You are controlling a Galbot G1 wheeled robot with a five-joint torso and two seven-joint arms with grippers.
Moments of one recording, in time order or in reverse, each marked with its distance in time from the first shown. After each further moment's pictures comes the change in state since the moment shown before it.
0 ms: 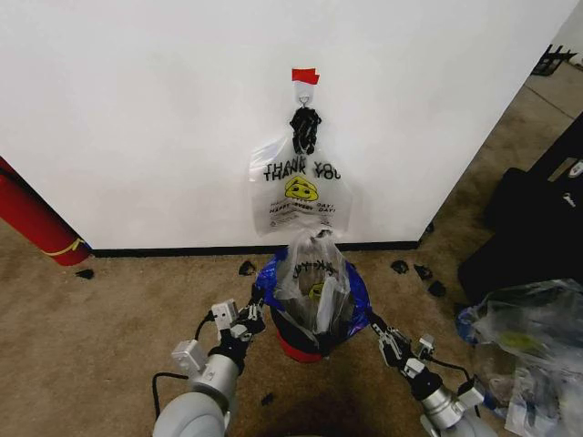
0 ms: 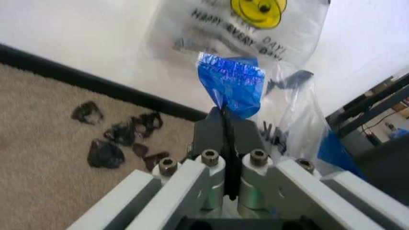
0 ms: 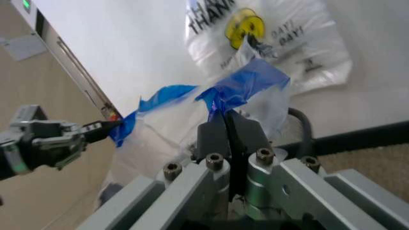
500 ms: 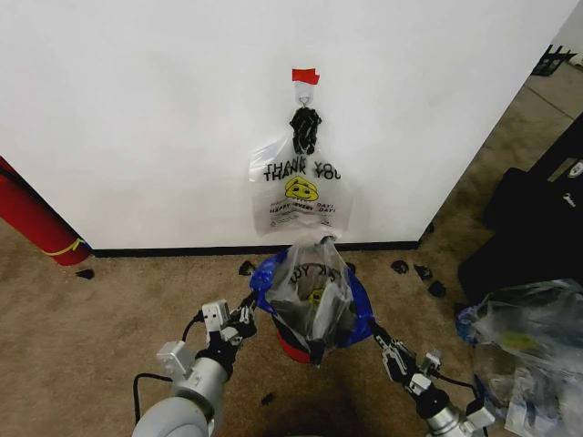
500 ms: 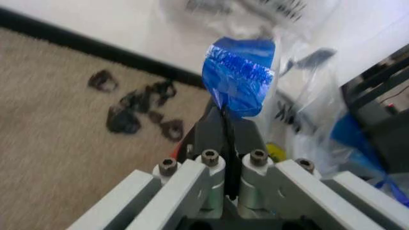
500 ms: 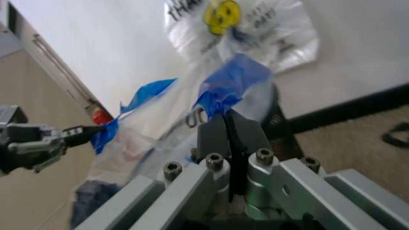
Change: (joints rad) left arm 0.049 0.037 0.002 -0.018 -0.015 0.074 -0.042; right arm -0.048 0.010 0.019 -0.048 0.004 0.018 0.010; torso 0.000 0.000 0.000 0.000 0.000
